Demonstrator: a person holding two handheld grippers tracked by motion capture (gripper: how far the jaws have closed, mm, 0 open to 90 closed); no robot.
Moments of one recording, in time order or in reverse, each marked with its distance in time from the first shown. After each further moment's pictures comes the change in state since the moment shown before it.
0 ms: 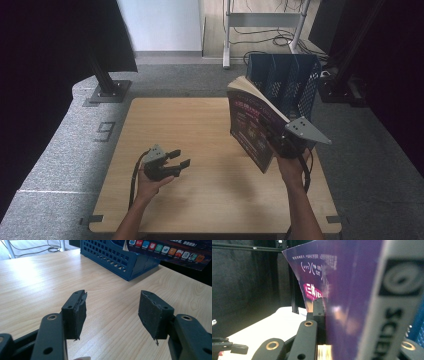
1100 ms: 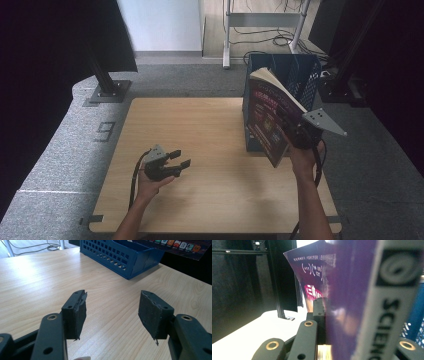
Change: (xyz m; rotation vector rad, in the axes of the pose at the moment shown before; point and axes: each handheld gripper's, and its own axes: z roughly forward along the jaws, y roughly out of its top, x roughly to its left) left arm 0.000 -0.001 0.001 0.010 -0.002 -0.002; right arm -0.040 0.006 -0.001 0.001 -0.133 0.046
